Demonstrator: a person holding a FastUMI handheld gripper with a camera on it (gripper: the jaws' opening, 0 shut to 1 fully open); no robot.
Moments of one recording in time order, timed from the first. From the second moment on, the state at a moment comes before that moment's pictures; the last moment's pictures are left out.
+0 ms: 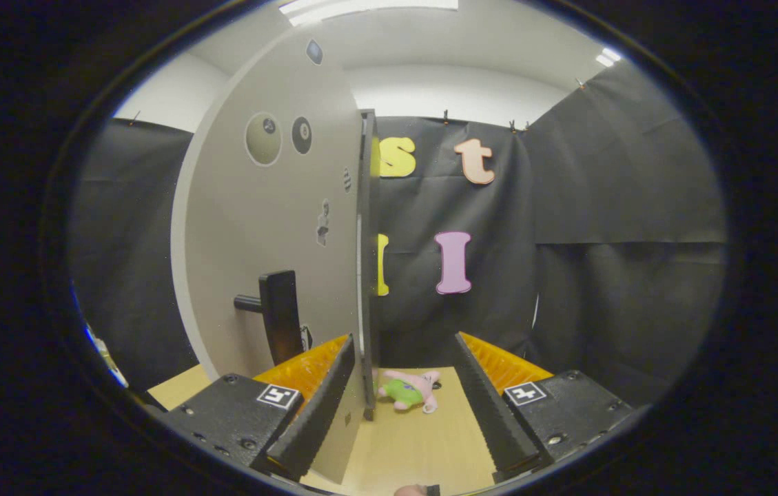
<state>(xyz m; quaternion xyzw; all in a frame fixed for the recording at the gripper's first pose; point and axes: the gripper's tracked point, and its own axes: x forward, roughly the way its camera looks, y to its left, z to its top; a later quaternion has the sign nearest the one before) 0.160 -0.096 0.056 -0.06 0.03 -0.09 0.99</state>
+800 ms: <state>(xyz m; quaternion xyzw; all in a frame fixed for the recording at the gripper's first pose) 0.193 0.012 0.043 -0.06 0.01 -0.08 0.99</state>
